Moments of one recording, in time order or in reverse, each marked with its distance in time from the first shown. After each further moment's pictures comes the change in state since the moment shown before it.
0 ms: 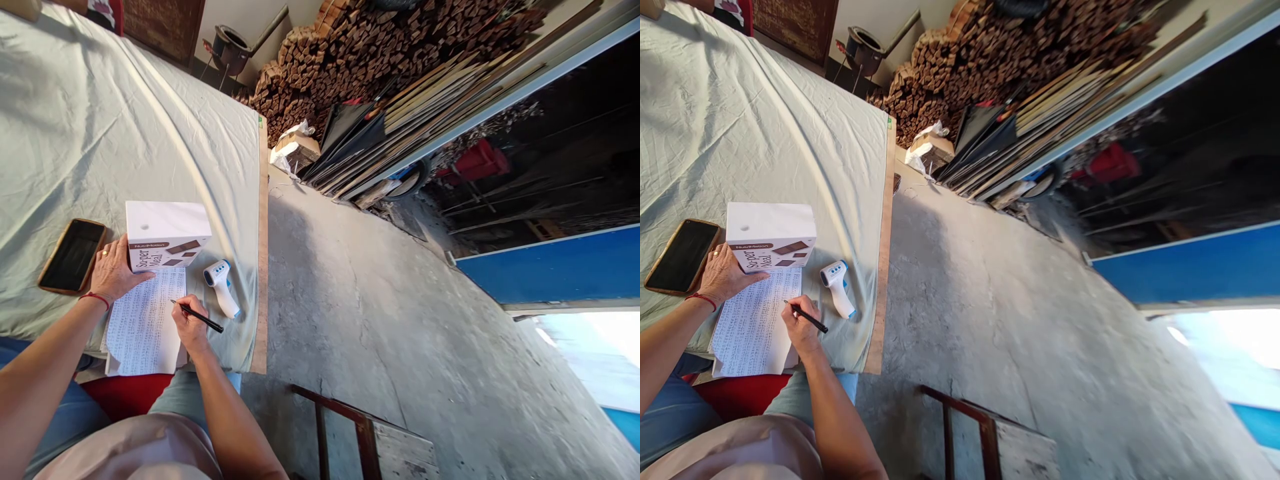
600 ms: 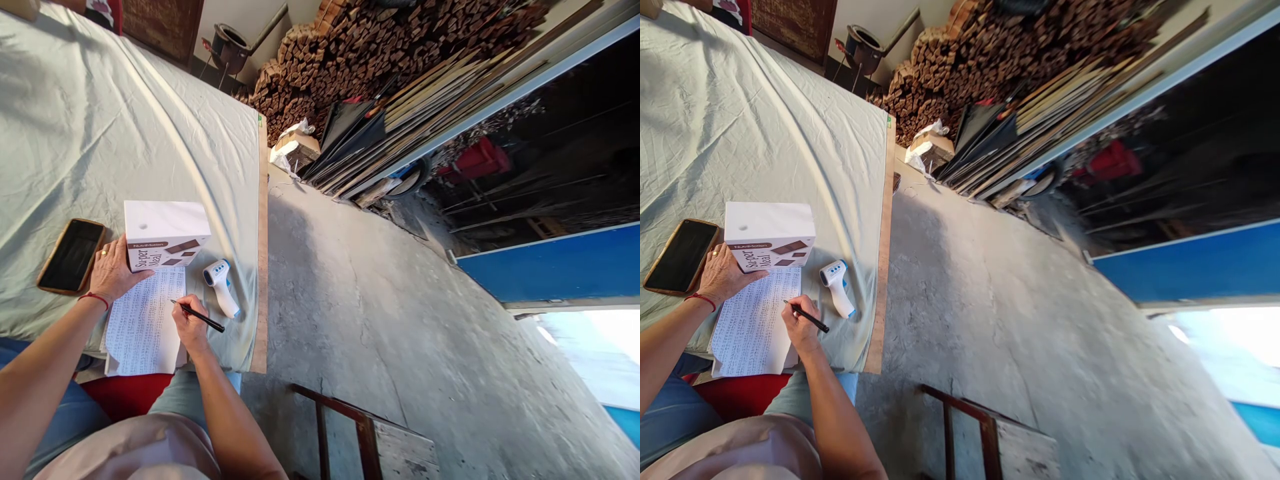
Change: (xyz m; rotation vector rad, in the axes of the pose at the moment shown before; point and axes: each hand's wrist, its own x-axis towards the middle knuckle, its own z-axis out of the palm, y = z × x) left_hand 0.000 0.002 -0.001 0.017 -0.012 -0.019; right_hand -0.002 -0.001 0.001 -0.008 0.015 0.040
